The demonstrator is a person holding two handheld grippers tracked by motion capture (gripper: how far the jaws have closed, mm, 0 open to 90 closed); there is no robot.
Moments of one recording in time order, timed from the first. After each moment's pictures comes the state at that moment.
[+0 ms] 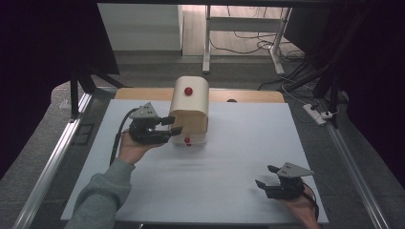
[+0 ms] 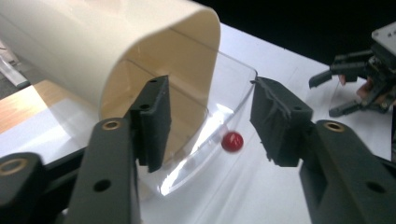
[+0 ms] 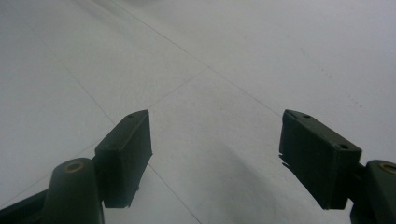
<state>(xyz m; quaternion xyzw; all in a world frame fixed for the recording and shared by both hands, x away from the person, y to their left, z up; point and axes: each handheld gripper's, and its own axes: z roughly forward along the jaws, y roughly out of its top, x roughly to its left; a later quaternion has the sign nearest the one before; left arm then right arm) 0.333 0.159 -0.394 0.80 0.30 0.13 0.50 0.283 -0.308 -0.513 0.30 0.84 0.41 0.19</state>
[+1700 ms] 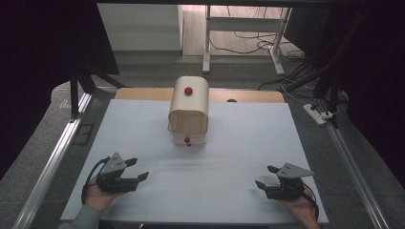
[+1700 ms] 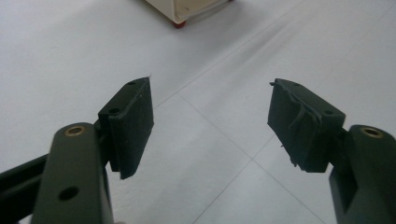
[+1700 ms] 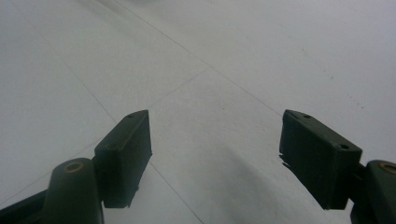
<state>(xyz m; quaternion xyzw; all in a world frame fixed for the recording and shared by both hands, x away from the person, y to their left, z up) 0.240 0.235 -0.503 0.81 0.38 0.17 0.42 0.282 -0.307 -0.514 0.30 0.84 0.41 0.19</state>
